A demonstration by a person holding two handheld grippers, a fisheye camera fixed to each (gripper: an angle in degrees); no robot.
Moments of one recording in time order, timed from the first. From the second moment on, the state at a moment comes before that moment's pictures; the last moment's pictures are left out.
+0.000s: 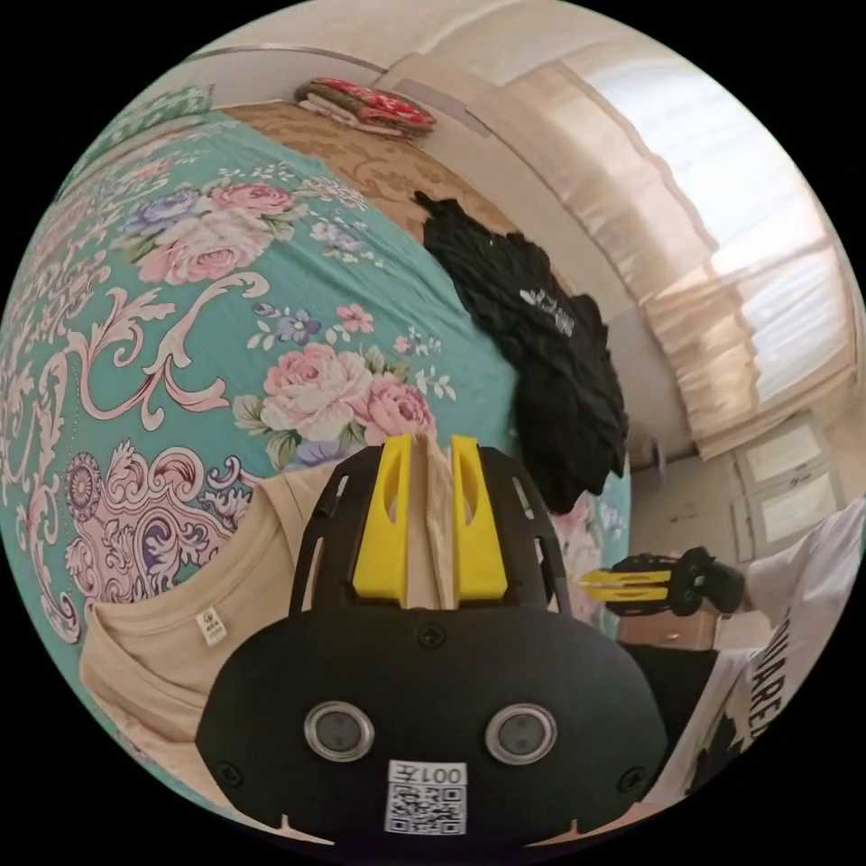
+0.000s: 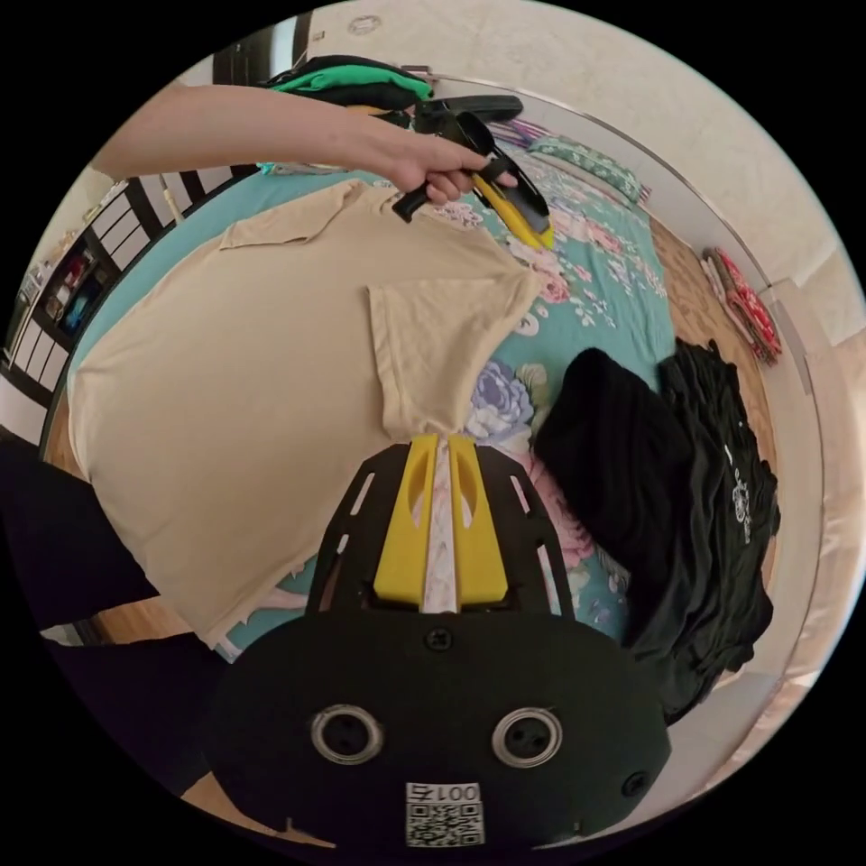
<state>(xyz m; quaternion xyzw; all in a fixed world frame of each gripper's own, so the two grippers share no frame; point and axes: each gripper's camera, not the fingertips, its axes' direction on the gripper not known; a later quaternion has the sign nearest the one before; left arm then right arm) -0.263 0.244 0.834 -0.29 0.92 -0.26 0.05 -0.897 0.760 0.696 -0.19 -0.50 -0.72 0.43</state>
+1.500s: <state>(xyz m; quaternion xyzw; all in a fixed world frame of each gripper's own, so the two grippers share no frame) -0.785 0.821 0.581 -0.54 0.83 -0.10 0.13 -0.721 0.856 0.984 -0.62 -0.61 -0.42 0.25</state>
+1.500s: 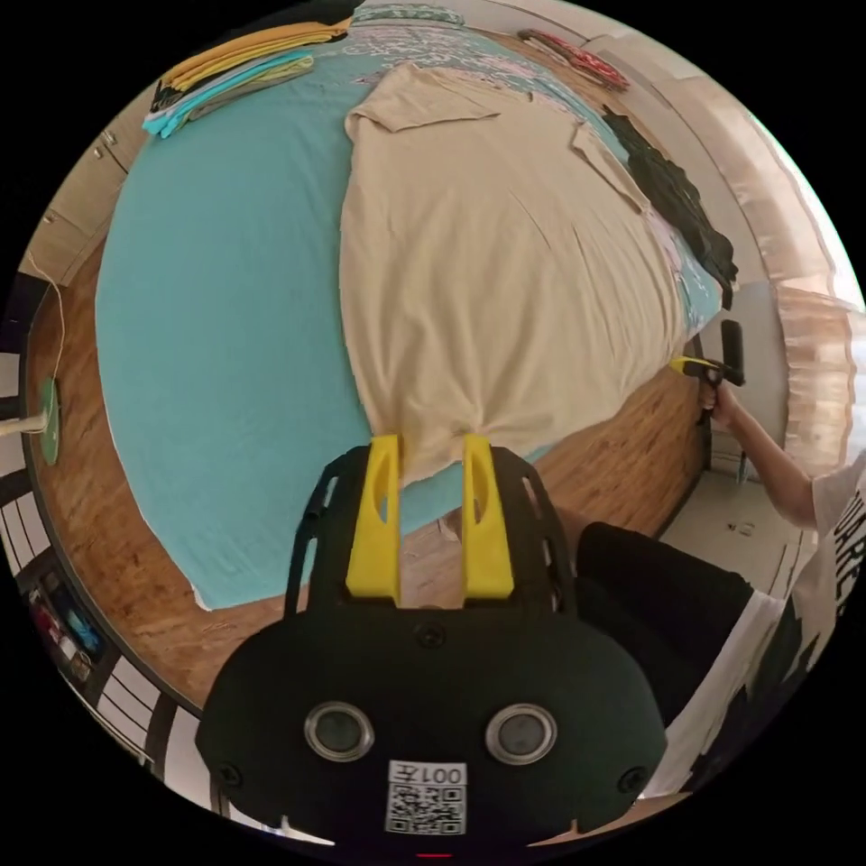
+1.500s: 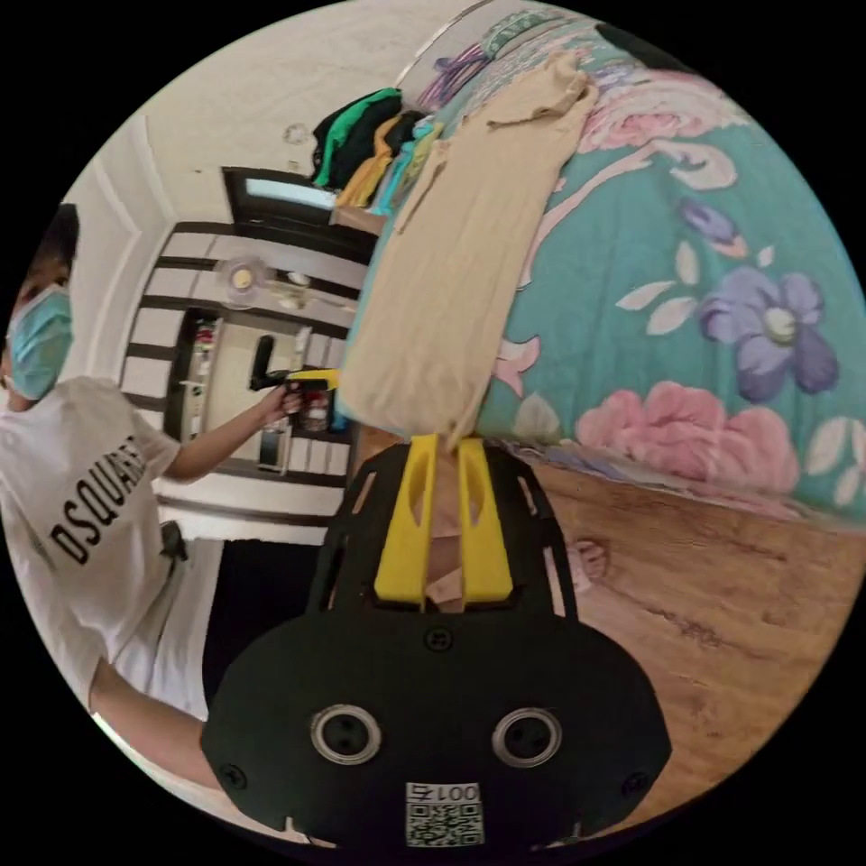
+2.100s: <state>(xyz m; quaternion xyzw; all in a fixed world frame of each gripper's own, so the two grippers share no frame) -0.848 1.006 0.580 -0.52 0.81 -0.26 -0.02 -0.703 0.783 1.038 -0.65 -0.59 -0.38 0.28</state>
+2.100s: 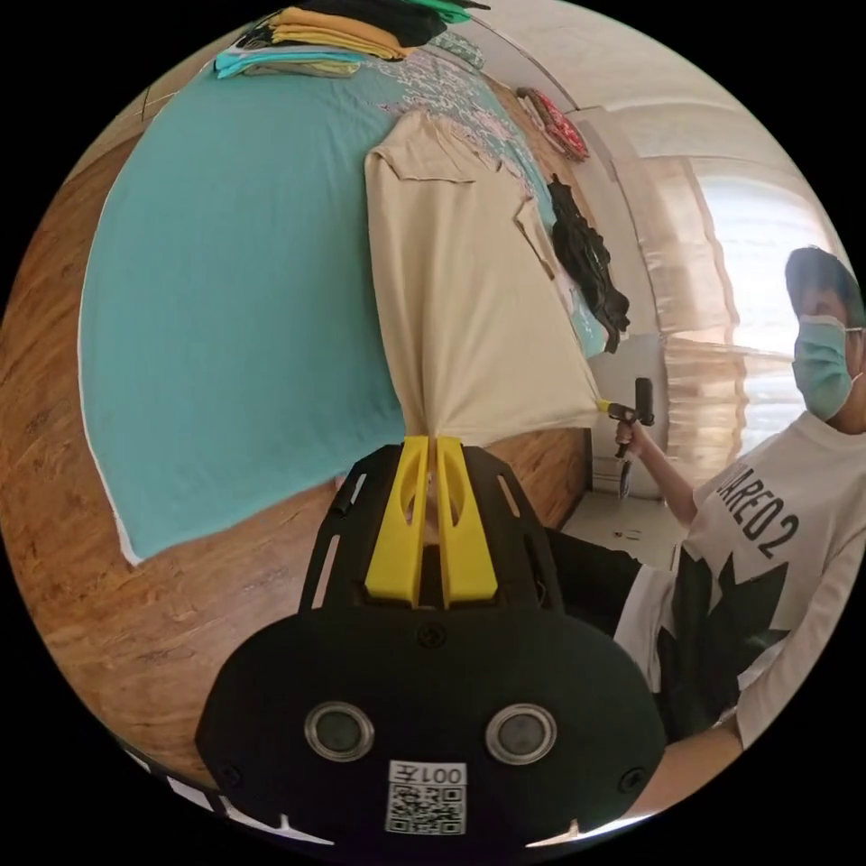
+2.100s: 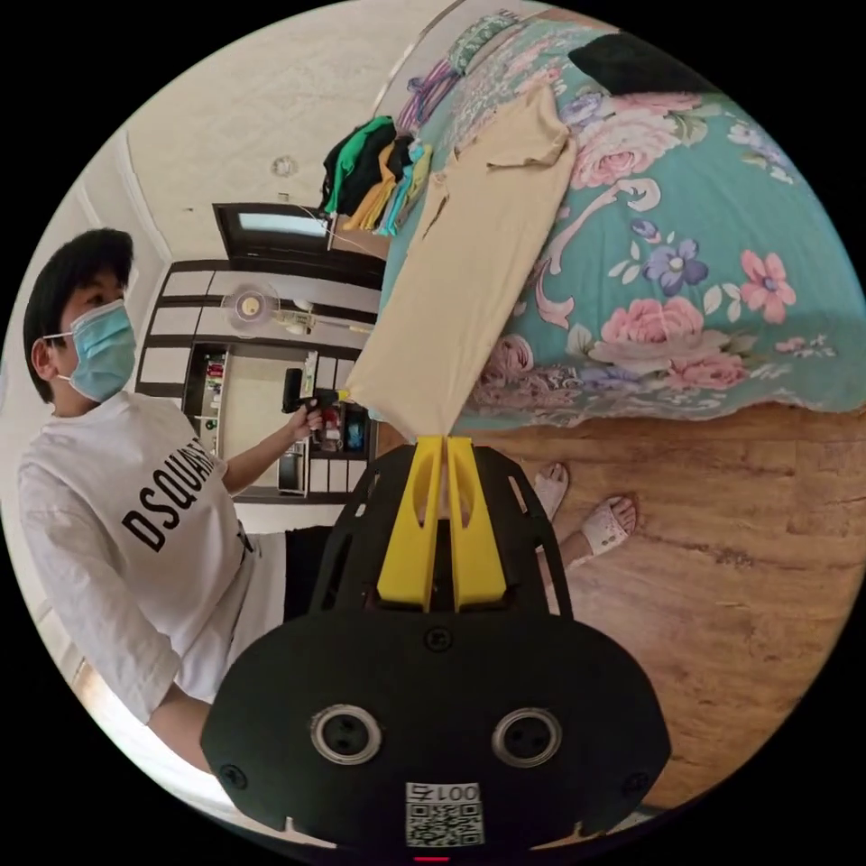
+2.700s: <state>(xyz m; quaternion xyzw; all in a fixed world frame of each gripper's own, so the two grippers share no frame) -0.841 1.079 0.643 -0.53 0.72 -0.44 -0.04 -0.783 0.729 1.043 -0.67 -0.68 -0.21 0.21</state>
